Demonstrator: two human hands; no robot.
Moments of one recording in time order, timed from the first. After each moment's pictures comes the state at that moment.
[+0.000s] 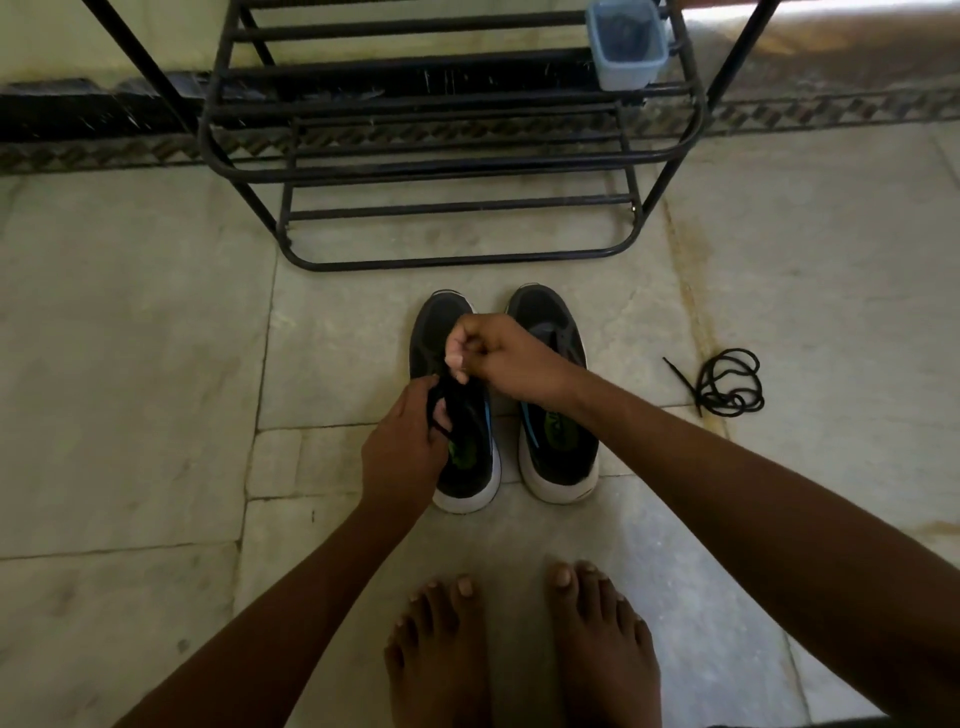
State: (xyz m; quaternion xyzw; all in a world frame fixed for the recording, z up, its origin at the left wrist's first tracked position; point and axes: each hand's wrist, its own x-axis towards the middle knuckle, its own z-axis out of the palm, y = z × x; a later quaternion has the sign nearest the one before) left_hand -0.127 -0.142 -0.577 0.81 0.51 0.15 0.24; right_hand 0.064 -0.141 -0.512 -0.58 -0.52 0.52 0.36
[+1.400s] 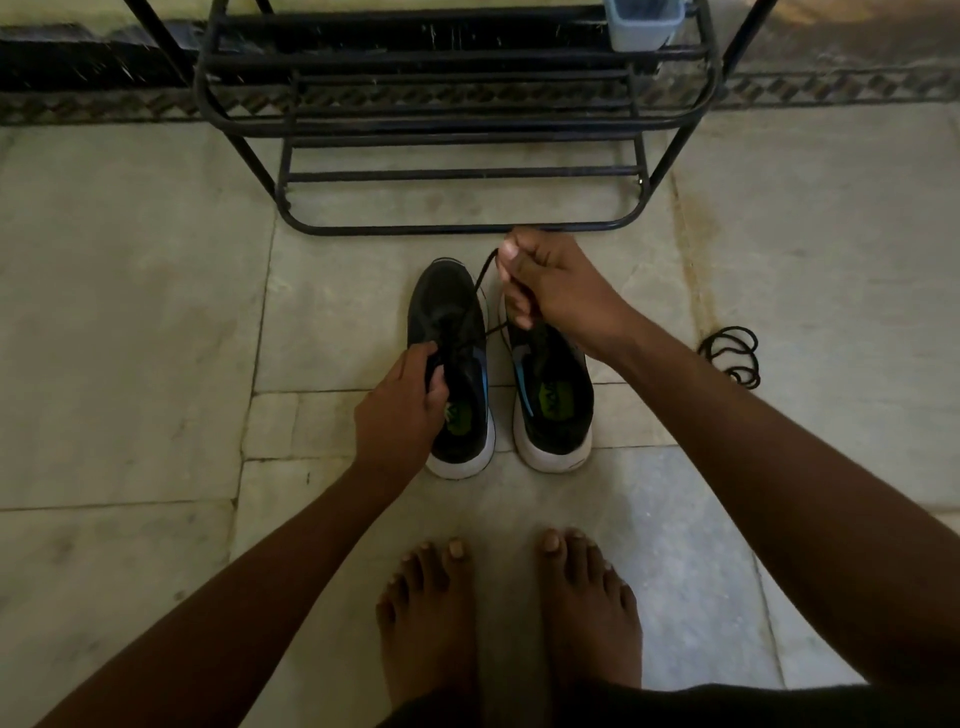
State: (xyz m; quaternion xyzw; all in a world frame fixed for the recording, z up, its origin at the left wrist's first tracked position) left_hand -0.124 -0.141 -0.571 0.83 0.51 0.15 0.20; right_hand 0.098 -0.153 -0.472 -0.58 -0.46 0.49 0.47
